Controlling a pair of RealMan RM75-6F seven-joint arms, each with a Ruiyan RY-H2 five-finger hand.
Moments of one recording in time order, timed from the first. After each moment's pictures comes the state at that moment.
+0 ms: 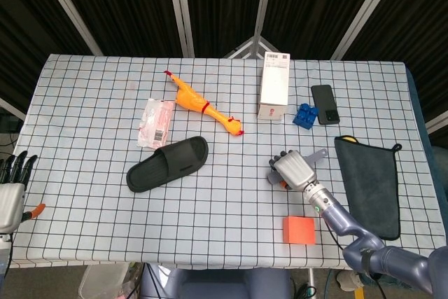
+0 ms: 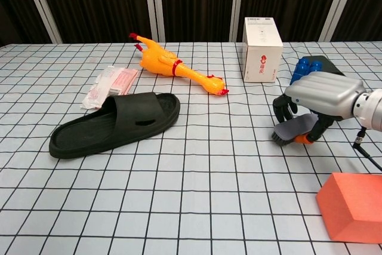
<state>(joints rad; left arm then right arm) -0.10 -1.17 -0.07 -1.65 1.37 1.46 0.34 0.67 -1.54 0.07 -1.21 -1.50 0.93 -0.21</state>
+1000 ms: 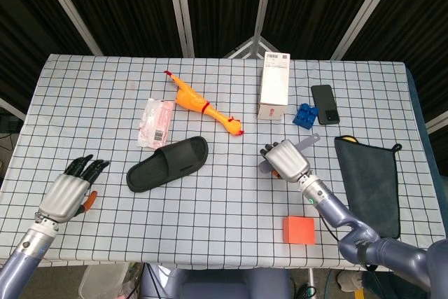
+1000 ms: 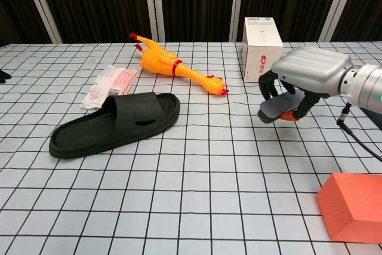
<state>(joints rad) -0.29 -1.19 -0.02 -1.64 1.56 1.19 0.25 0.73 -1.53 0.12 -1.23 -1.52 0.96 -0.26</state>
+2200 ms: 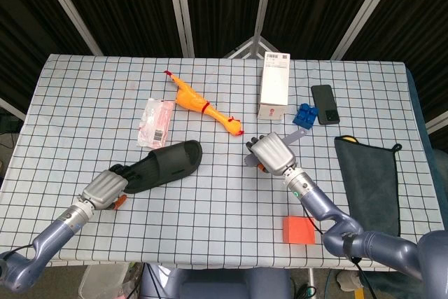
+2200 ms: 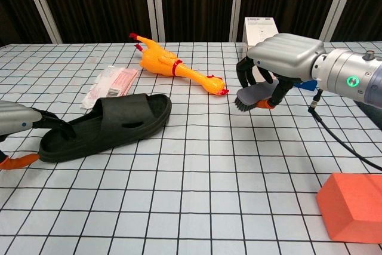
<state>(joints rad) -0.55 -1.28 0.00 -1.52 1.43 0.80 0.21 0.80 -1.56 0.18 -1.29 -1.40 0.91 -0.34</state>
